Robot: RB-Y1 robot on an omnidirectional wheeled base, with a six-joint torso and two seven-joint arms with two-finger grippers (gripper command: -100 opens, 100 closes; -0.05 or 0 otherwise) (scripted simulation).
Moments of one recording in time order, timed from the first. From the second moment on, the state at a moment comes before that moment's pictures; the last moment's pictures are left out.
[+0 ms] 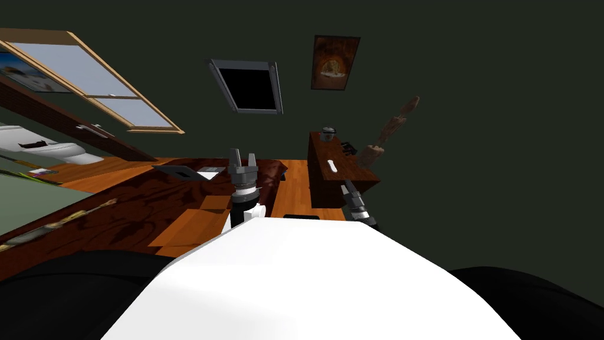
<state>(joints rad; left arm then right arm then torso) 0.52 0.01 -0.06 -2.32 -0.05 -0.61 0.01 0.79 -0.40 0.13 -2.19 -0.03 -0.50 0.07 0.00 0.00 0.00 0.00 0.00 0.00</state>
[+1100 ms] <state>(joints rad) 0.52 0.01 -0.06 -2.32 -0.05 -0.61 0.01 1.01 -0.70 0.25 -1.97 -0.15 -0.57 0.07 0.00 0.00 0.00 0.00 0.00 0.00</state>
